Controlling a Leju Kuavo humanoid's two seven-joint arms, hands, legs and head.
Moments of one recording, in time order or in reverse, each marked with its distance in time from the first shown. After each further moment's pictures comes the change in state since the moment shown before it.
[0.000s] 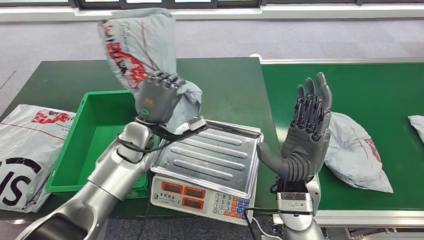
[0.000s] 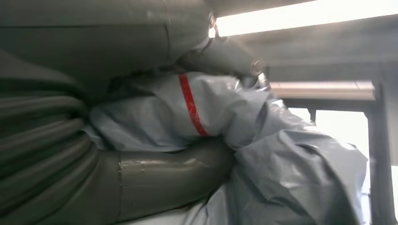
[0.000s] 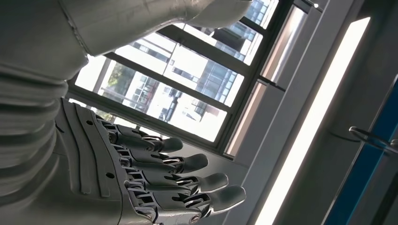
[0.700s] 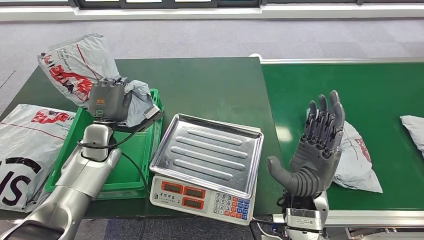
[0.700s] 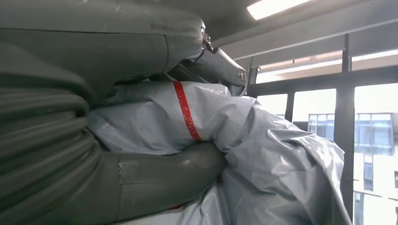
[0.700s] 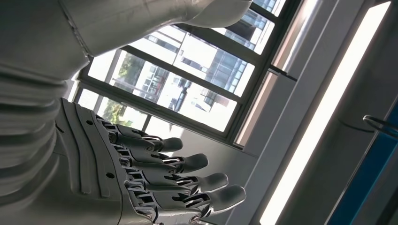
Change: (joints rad) left arm 0.044 0.130 0.201 0.084 -0.001 0.010 0.048; right arm 0.095 -0.047 0.000 -0.056 -0.017 -0.072 -0.012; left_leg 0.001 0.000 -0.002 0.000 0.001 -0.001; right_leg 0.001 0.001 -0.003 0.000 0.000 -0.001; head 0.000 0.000
